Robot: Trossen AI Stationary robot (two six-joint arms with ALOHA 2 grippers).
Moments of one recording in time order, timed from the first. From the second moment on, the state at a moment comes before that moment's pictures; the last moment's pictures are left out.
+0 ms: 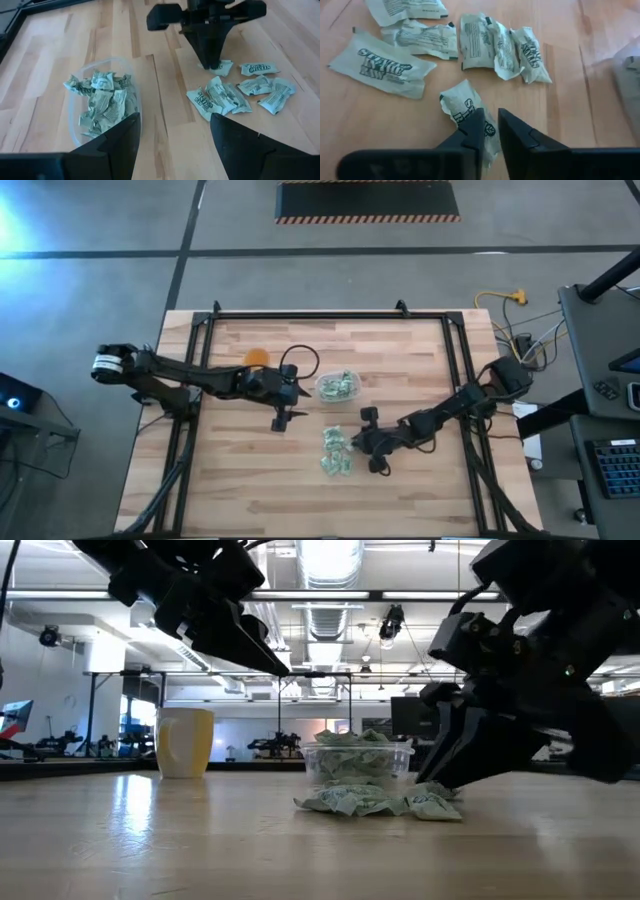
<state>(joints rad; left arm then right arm) -0.02 1.34 0.73 0.05 0.02 0.19 0.39 1.77 0.65 0.30 0.34 0.05</state>
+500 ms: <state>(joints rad) -0.02 1.34 0.73 0.05 0.02 0.16 0.39 1.61 0.65 0.20 0.11 0.13</state>
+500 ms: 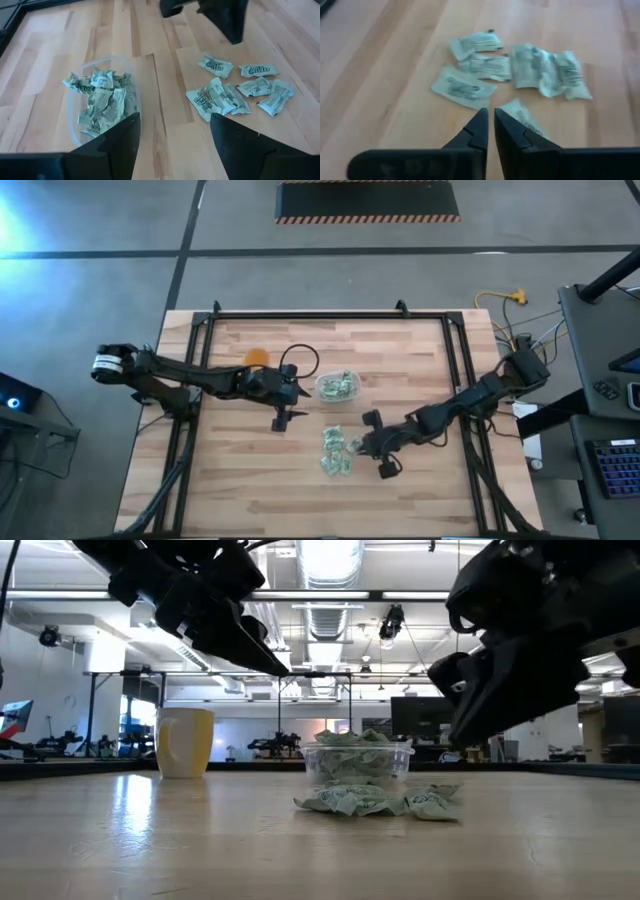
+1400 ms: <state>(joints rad) -0.02 1.34 0.73 0.05 0.02 0.16 0.35 1.72 0.65 0.26 0.16 0.10</state>
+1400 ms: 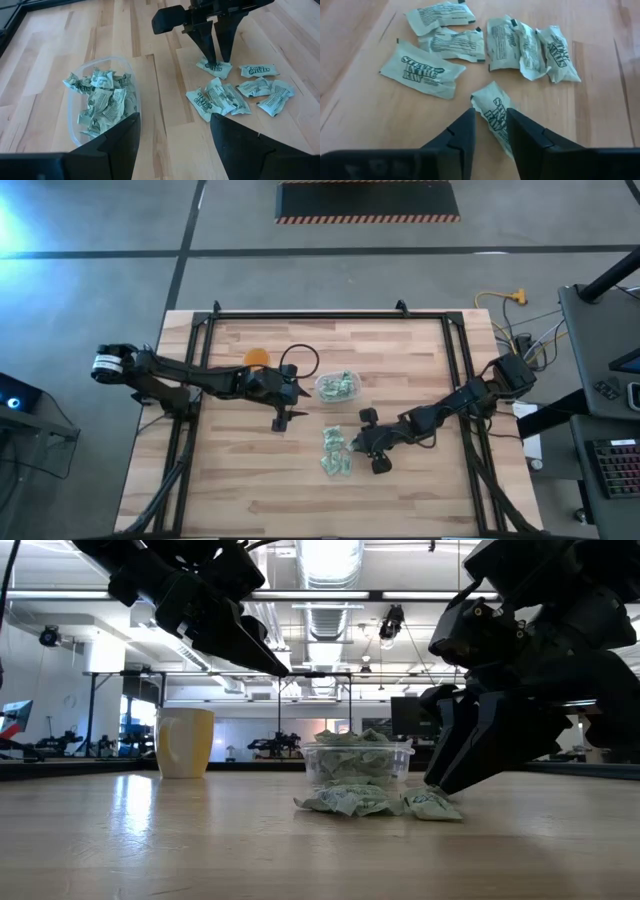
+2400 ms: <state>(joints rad) -0.02 1.34 0.73 0.05 0.02 0.14 0.36 1.71 0.65 0.20 0.19 0.05</state>
